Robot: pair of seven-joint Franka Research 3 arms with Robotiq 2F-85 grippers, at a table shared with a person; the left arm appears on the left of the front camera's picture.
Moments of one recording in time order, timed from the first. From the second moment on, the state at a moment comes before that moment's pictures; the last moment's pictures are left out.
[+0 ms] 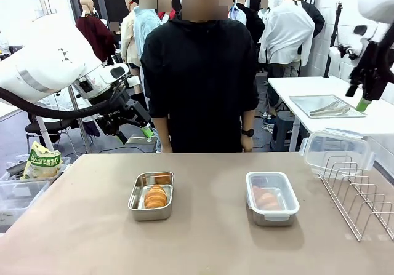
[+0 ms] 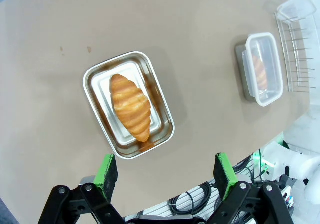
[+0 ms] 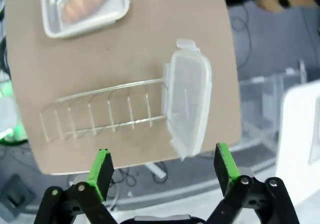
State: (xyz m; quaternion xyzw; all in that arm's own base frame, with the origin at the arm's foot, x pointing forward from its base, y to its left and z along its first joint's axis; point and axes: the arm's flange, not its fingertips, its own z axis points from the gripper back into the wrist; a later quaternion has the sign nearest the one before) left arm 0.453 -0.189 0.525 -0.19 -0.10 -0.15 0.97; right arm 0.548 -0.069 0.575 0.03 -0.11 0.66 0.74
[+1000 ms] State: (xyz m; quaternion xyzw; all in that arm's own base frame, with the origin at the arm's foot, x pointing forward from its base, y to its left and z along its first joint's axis) left arm 0.453 -0.189 0.525 -0.19 -0.10 -0.15 0.97; right arm 0.607 -0.075 0.516 0.06 -0.04 0.71 0.70
